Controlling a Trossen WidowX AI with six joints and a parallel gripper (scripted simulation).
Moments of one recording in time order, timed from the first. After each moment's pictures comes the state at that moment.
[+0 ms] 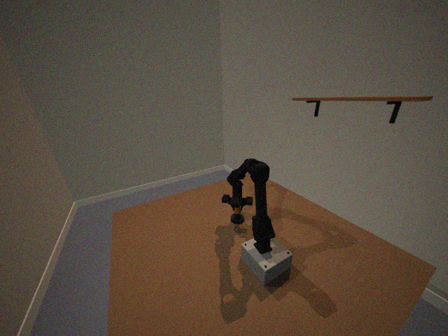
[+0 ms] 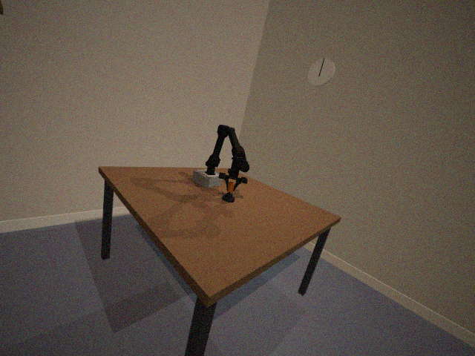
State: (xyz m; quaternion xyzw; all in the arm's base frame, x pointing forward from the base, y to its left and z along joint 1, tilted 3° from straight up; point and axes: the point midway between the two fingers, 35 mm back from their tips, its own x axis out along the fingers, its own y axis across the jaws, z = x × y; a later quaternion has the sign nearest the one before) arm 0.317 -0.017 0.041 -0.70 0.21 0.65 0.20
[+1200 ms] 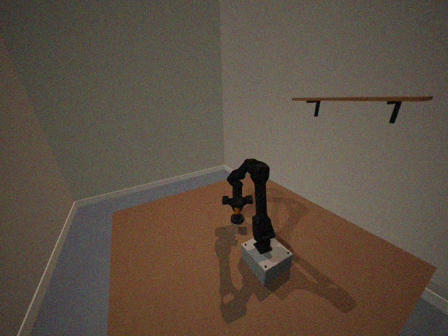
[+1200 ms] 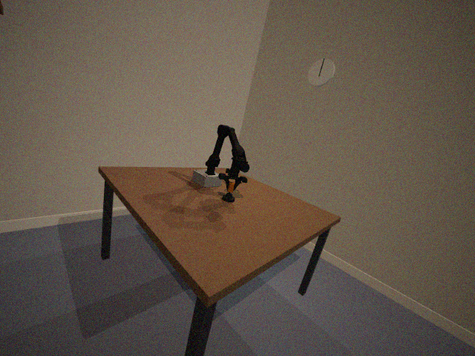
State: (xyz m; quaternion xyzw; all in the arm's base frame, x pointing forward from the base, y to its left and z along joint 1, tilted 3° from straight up) arm 0.317 -0.016 0.041 -0.72 0.14 0.67 0.12
